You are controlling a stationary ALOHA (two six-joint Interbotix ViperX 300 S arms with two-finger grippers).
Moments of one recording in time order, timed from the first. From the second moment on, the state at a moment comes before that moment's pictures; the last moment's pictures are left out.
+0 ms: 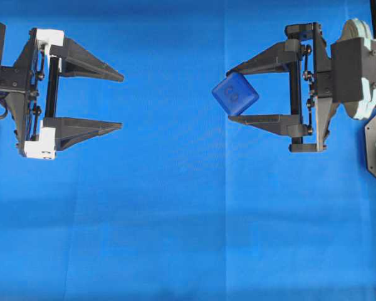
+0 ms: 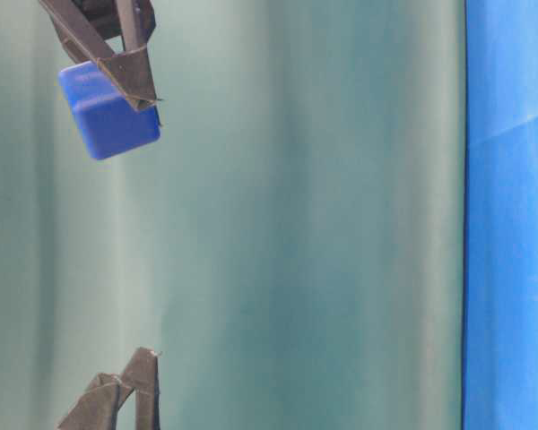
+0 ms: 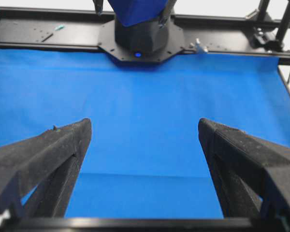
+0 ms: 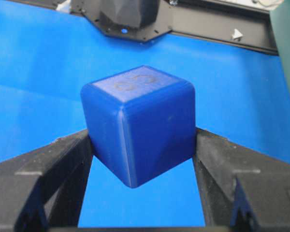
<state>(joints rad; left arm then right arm) 0.00 -0.59 0.82 0.02 -0.11 -0.06 -0.02 -0.53 0.68 -0.19 0.14 0.17</state>
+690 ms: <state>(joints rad) 0.00 -0.59 0.82 0.02 -0.11 -0.06 -0.02 -0.53 0.68 -0.19 0.18 0.17</state>
